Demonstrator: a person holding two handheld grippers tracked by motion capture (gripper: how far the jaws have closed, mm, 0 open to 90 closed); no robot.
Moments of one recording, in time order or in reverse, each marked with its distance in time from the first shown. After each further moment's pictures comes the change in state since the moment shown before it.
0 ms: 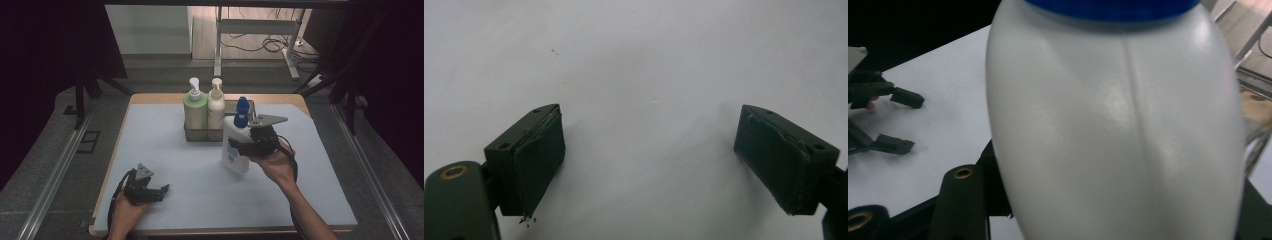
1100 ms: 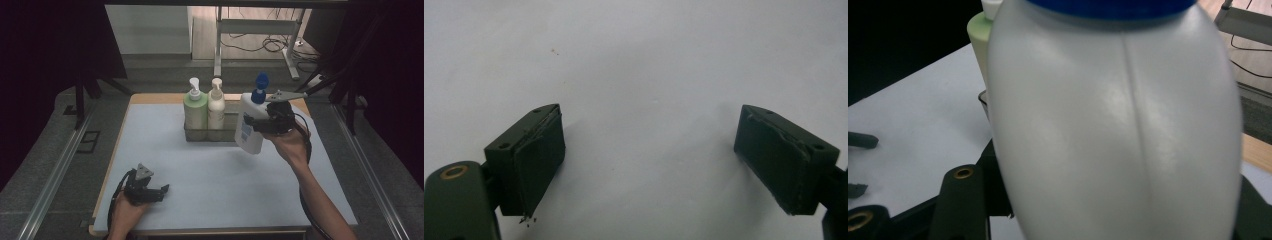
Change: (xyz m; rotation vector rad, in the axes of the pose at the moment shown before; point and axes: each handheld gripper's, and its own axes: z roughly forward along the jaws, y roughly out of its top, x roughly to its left) left arm 0.000 0.000 0.000 -0.001 0.001 0.000; right arm -0.048 0.035 -0.021 -0.035 -0.098 0.062
